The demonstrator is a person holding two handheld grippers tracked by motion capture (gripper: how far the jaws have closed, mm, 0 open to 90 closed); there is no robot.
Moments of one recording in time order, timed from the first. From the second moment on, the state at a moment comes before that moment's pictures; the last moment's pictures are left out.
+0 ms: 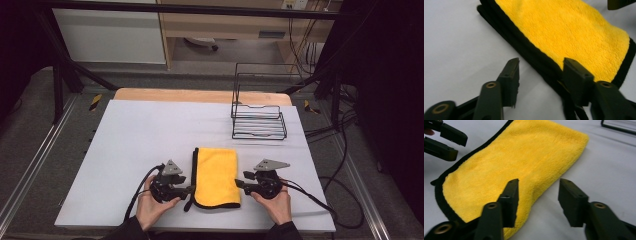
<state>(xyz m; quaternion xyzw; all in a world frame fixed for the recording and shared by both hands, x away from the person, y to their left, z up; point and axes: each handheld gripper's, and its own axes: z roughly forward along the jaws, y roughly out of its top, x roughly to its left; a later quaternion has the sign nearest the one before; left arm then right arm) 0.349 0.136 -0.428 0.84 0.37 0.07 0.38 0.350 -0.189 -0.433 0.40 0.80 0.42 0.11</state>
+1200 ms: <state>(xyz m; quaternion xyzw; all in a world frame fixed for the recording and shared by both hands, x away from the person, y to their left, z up) 0.465 0.120 -0.425 0.81 0.43 0.11 0.37 0.361 -0.211 -0.438 0.41 0.80 0.42 0.12</state>
